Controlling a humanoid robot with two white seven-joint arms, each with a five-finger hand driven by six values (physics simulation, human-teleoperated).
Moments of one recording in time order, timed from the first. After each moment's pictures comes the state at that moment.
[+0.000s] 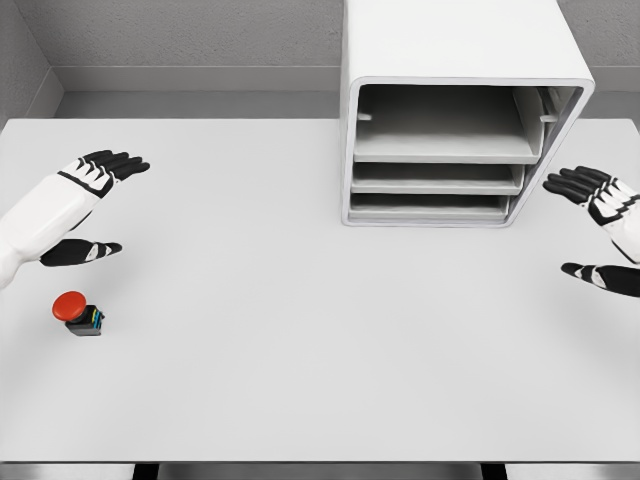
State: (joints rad) left arm -0.02 0.52 0.17 -1.70 -0.51 -0.61 -0.36; right arm 0.25 -0.99 0.02 -1.76 0.31 -0.61 -0.23
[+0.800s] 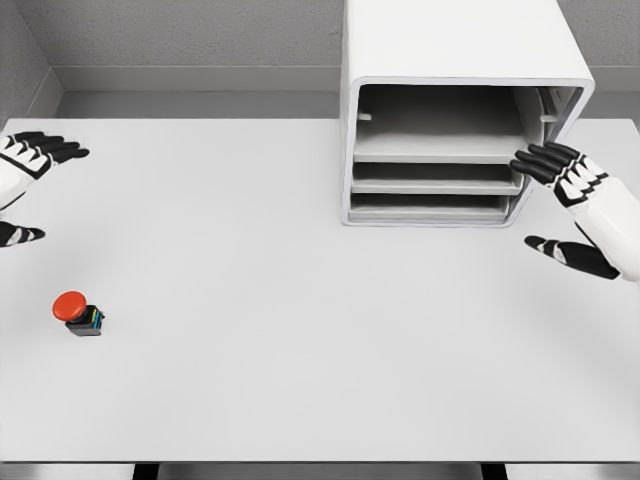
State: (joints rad) left arm -0.05 0.64 0.35 -1.75 -0.50 -0.61 -0.61; right arm 0.10 -0.83 0.07 -1.77 0.43 -0.61 -0.24
